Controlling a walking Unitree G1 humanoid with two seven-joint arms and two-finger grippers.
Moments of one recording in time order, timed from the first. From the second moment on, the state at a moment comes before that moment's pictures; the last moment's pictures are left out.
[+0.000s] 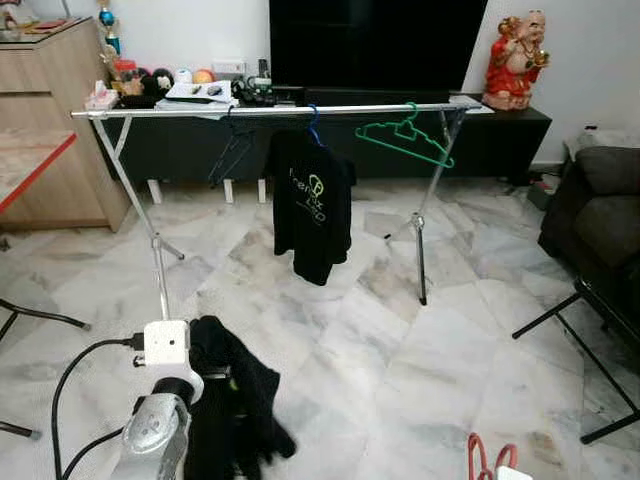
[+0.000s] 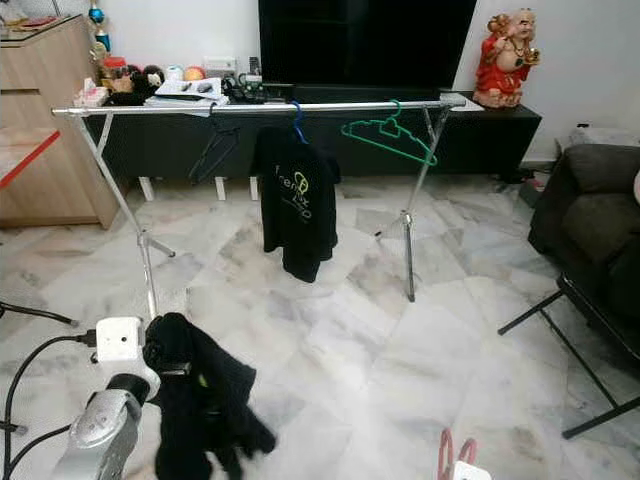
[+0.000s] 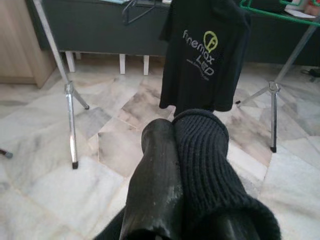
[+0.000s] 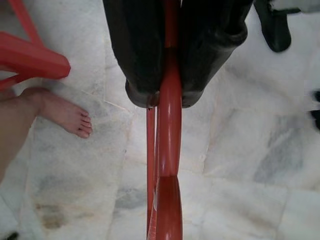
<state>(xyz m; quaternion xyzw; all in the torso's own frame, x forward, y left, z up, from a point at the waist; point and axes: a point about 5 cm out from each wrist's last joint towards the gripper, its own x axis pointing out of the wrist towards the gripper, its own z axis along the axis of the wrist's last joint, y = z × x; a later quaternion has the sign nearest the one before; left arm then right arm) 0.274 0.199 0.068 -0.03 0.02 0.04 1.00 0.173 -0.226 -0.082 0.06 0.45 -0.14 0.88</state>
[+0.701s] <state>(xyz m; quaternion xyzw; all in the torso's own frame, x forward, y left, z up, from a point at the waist) 0.267 0.204 0.070 -0.04 0.03 0.06 1.00 0.189 -0.222 -0.076 0.05 0.46 -0.11 0.88</state>
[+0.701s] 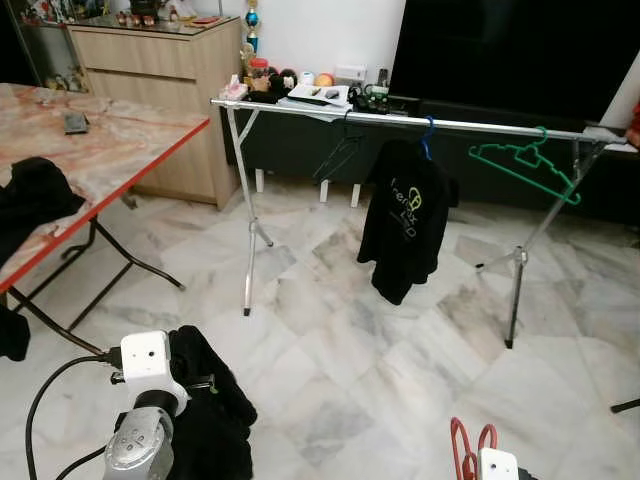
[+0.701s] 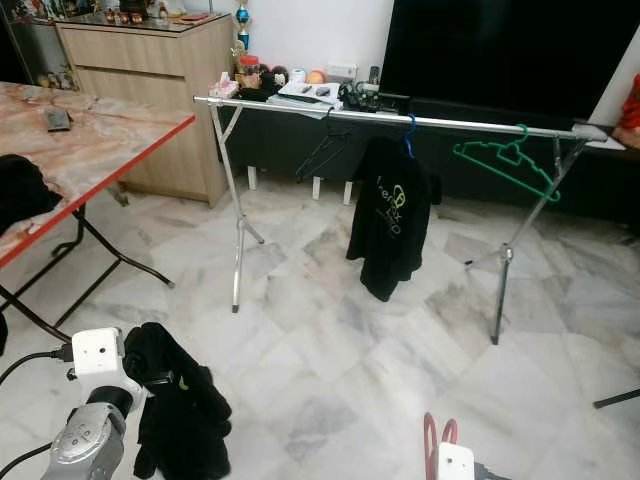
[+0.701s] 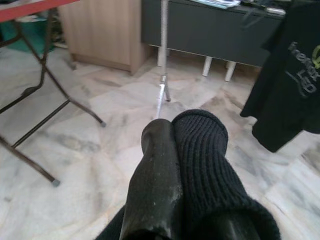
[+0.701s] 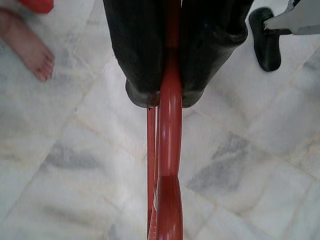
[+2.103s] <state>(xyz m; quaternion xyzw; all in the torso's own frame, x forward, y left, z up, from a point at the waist) 0.284 0.204 0.092 -0.01 0.01 0.04 1.00 0.191 -0.212 -0.078 0.08 0.45 -0.12 0.88</state>
